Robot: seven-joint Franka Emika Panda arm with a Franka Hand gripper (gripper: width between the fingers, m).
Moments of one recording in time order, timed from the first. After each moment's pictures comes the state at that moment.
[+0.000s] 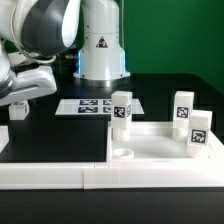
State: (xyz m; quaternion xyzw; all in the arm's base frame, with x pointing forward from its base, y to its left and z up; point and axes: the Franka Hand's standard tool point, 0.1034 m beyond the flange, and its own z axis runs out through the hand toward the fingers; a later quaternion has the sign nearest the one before) arm 0.391 -0.211 0.026 -0.91 -0.09 0.40 0.07
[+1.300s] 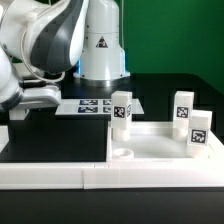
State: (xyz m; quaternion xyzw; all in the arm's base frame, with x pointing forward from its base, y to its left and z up) arm 0.364 -0.206 0.009 -0.89 -0.02 0.45 0.03
